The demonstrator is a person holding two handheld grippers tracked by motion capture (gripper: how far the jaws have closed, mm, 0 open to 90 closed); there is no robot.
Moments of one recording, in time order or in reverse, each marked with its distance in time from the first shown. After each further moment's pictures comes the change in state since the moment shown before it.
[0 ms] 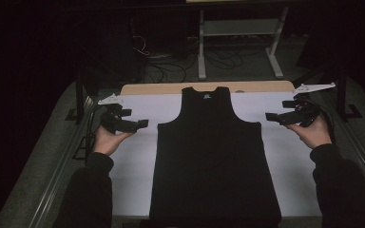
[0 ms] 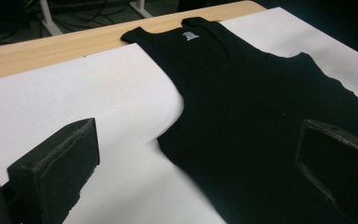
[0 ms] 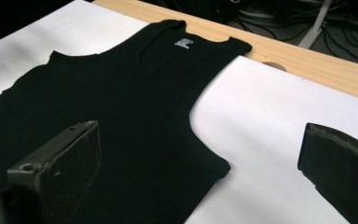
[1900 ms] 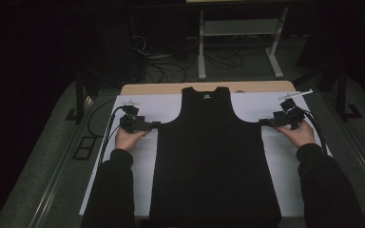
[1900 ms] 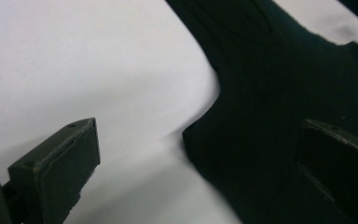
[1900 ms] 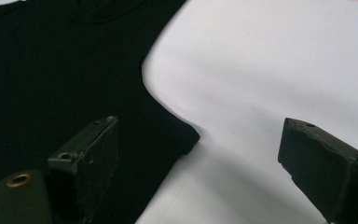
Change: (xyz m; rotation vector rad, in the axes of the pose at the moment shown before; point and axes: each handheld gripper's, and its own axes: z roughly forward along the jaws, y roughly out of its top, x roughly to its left) left arm 0.031 -0.028 0.083 0.097 -0.014 -0.147; right arm -0.037 -0.031 0.064 0.170 -0.041 0.115
